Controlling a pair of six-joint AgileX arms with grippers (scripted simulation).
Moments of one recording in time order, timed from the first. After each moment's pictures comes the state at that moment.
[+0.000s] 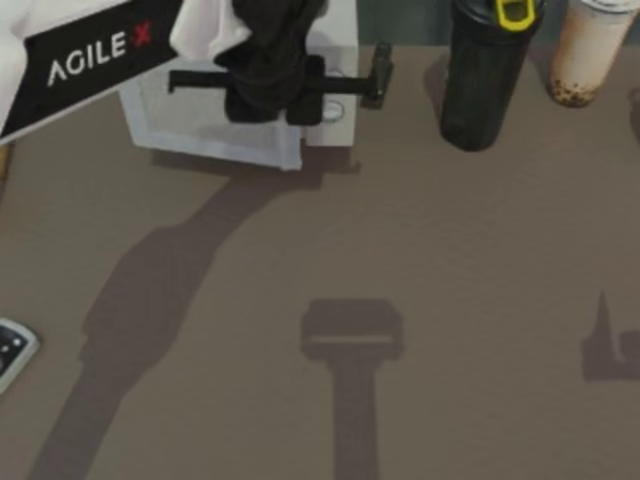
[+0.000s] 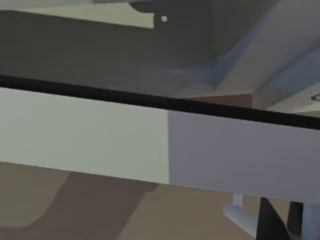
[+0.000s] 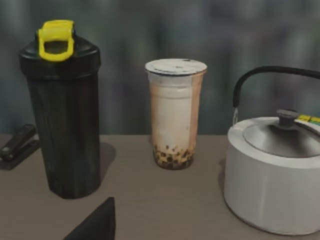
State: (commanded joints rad) left arm -0.55 2.09 1.80 -0.80 -0.22 -0.40; right arm 0.00 0.00 0.00 0.00 0.00 0.00
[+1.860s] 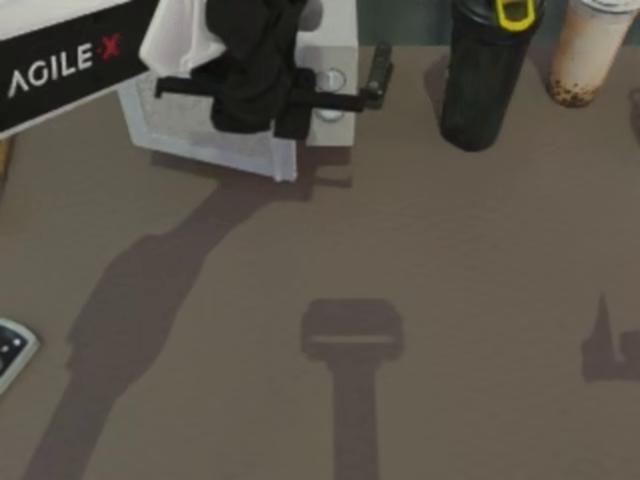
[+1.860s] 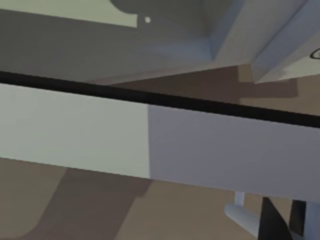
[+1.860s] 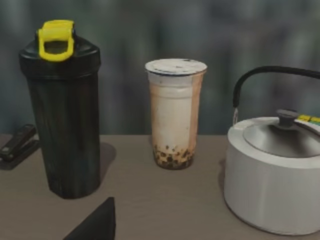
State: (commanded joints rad) left arm -0.54 2.02 1.68 -0.74 -0.17 -0.31; right arm 0.00 0.00 0.00 0.00 0.00 0.00
